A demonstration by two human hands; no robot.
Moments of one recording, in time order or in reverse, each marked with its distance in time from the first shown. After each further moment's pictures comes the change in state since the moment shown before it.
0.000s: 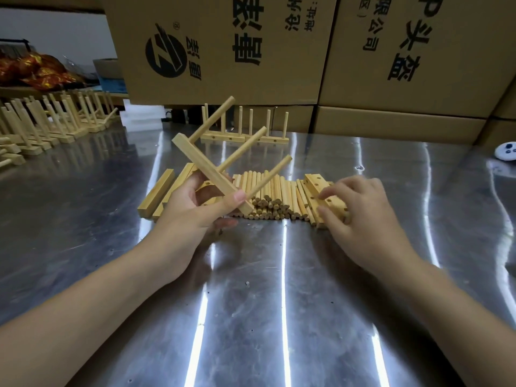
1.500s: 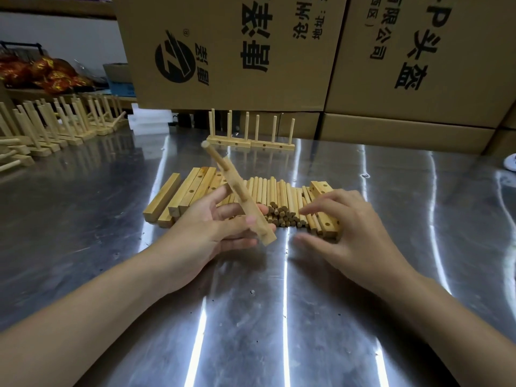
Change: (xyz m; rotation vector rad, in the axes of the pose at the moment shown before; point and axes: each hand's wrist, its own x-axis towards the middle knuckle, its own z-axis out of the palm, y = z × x) left_hand 0.003 -0.007 -0.001 -0.057 -0.272 -0.139; right_hand -0.004 -0.013 0.005 0.196 -0.034 -0.195
